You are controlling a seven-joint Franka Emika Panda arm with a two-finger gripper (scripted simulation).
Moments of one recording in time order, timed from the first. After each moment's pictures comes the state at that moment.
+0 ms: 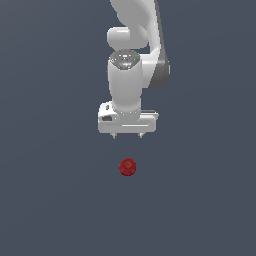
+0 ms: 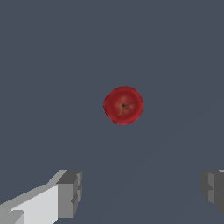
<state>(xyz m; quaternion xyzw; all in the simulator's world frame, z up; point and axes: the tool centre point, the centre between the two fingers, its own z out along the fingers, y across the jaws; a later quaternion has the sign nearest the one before) 0.013 -0.002 0.192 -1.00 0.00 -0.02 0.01</state>
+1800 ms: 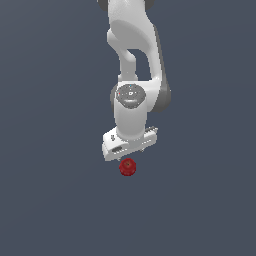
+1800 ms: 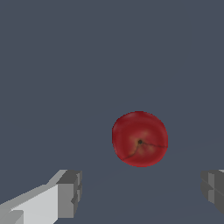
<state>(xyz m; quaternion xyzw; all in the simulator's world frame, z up) 0.060 0.010 0.134 -0.98 -0.20 -0.01 0.00</state>
